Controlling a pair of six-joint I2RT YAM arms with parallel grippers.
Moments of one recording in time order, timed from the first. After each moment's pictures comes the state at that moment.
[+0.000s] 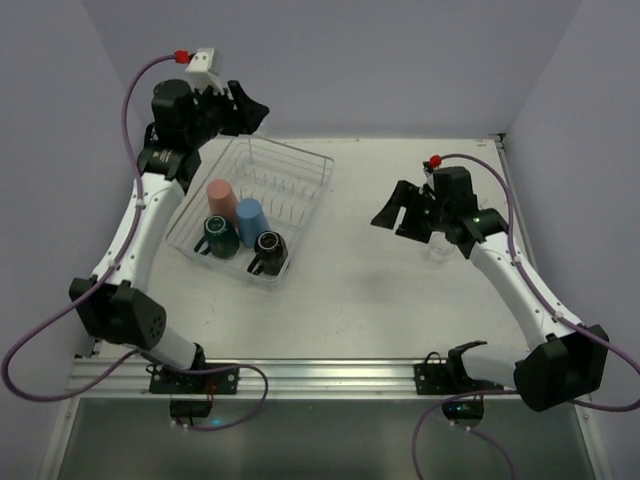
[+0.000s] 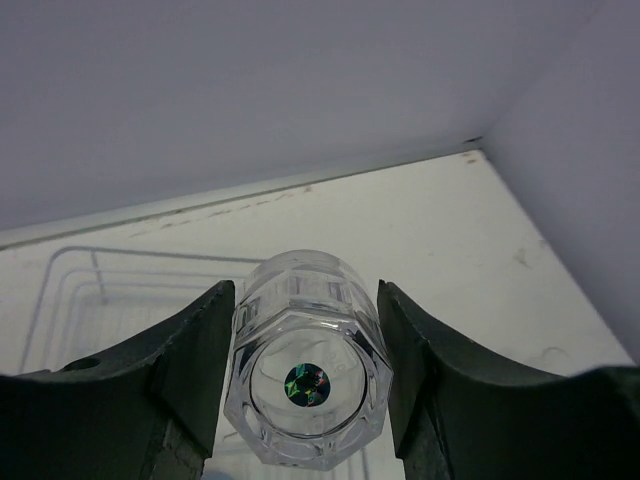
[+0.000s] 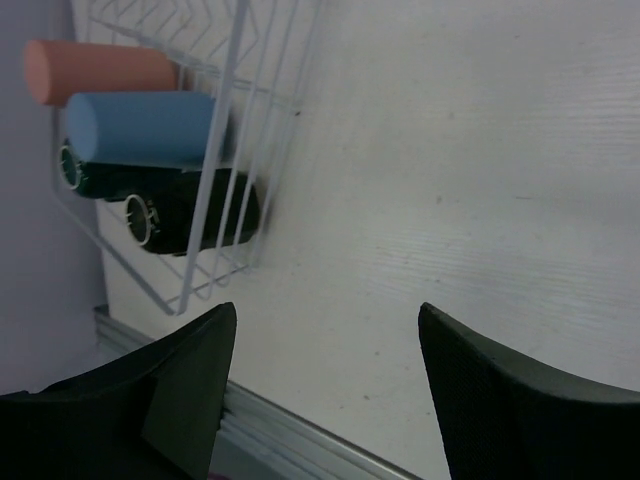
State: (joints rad) left arm -0.17 1.61 1.72 -0.29 0.32 -0.27; right arm 0.30 1.23 1.11 -0.64 -0.24 0.61
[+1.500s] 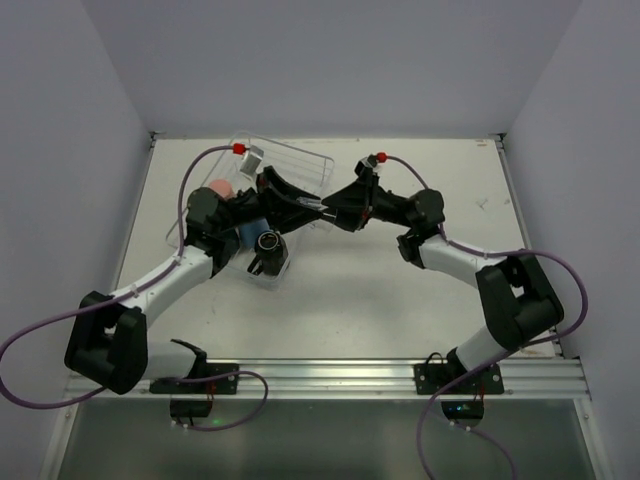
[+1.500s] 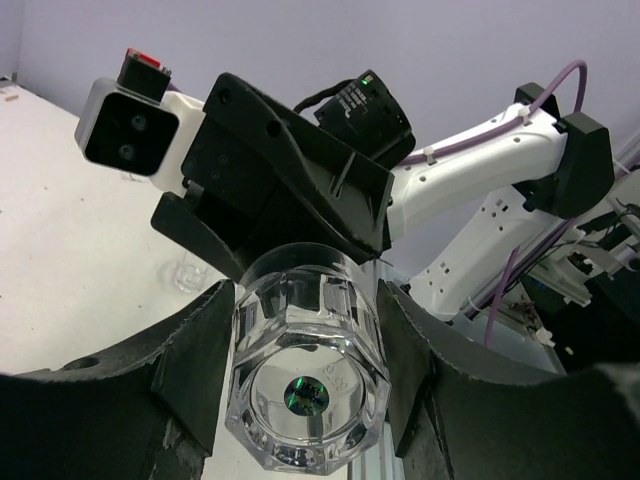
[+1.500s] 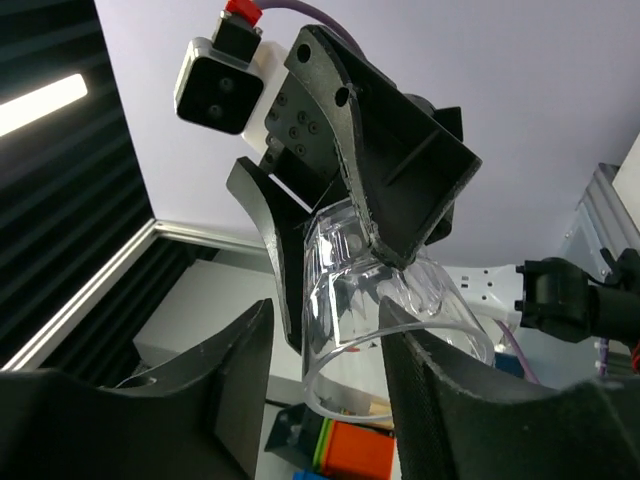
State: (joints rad) left arm -0.41 1.31 0.79 0.90 0.92 -0.84; right arm 0.47 1.56 0.83 1.19 -0.91 1.95
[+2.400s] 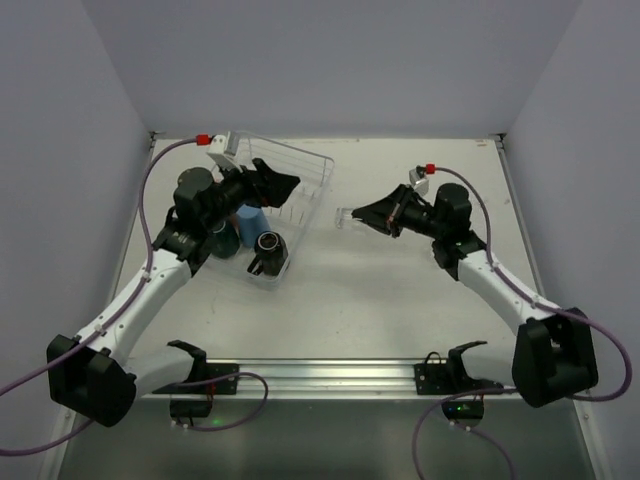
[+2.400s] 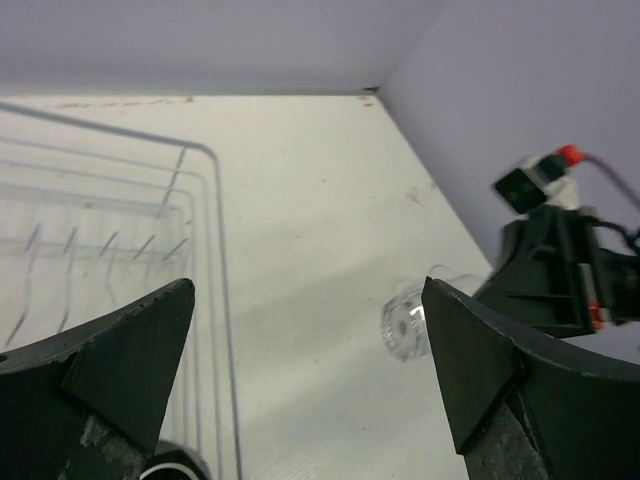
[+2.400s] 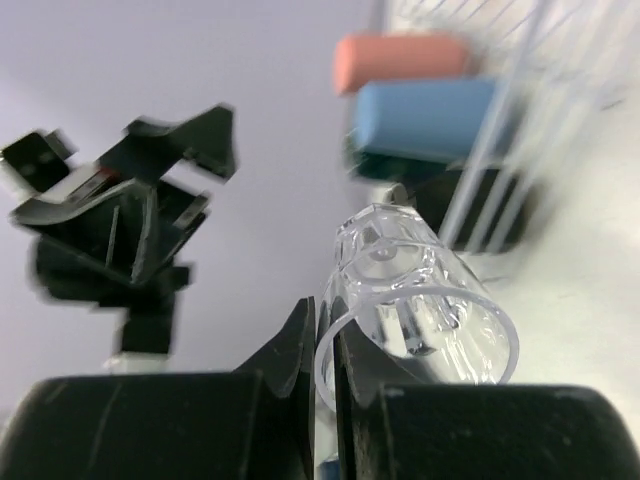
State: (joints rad) left arm -0.37 1.14 0.95 0.14 0.31 -0.52; right arm 0.30 1.27 0.73 0.41 -0.77 1.34
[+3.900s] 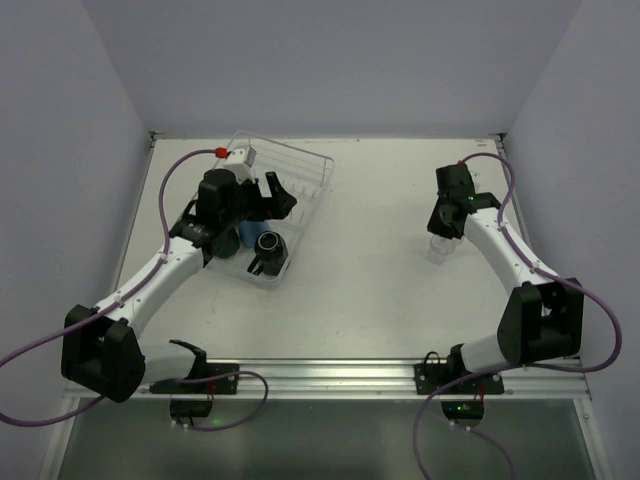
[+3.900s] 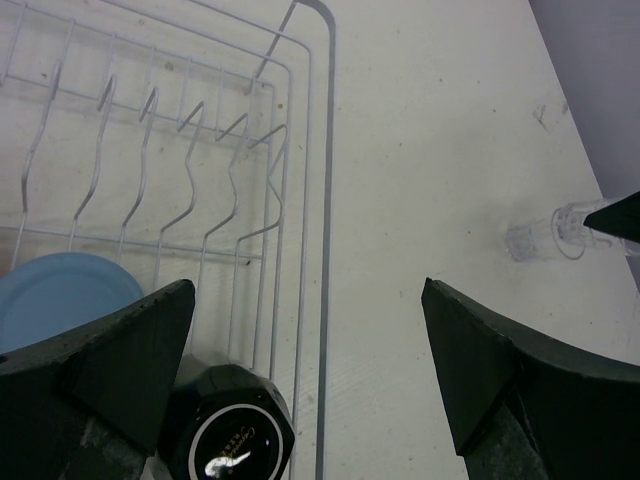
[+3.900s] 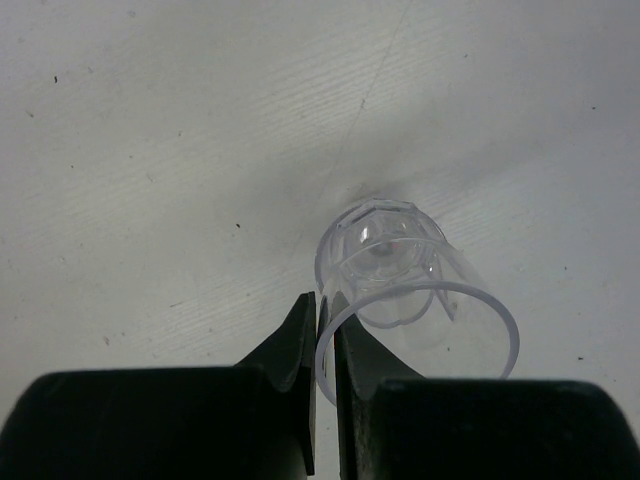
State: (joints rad) left arm -0.37 1.27 0.94 -0.07 0.17 -0.45; right arm 0.16 1.44 1.13 -0.73 0.27 0.51
